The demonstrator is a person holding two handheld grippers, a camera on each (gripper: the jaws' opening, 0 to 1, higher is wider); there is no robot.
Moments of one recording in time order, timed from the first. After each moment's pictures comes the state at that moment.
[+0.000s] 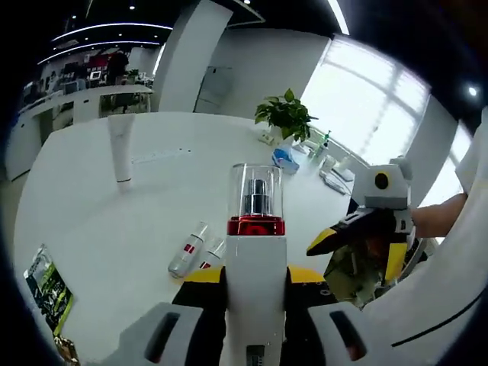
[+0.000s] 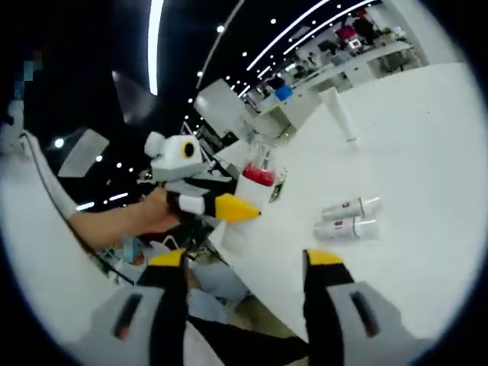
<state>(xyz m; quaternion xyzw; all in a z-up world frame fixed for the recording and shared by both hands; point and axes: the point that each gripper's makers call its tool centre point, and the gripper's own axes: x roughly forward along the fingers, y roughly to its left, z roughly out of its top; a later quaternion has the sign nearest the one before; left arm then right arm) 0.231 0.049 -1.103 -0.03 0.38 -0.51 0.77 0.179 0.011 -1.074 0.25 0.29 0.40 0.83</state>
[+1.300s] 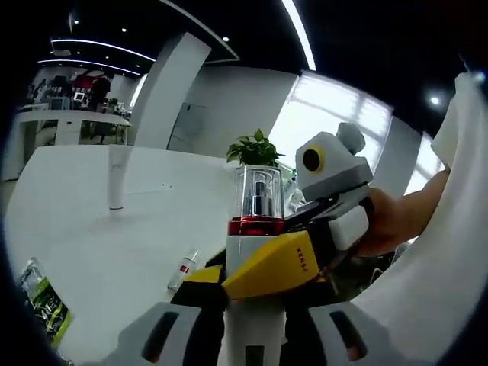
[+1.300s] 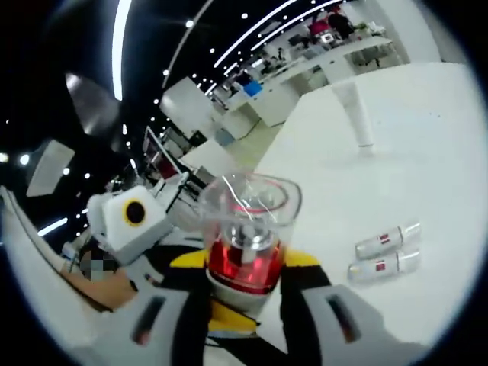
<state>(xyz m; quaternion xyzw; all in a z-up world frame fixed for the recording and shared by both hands) 0.237 0.090 -1.078 -0.09 0.28 -0.58 0.76 0.266 0.121 -1.069 0.24 0.34 0.31 0.86</state>
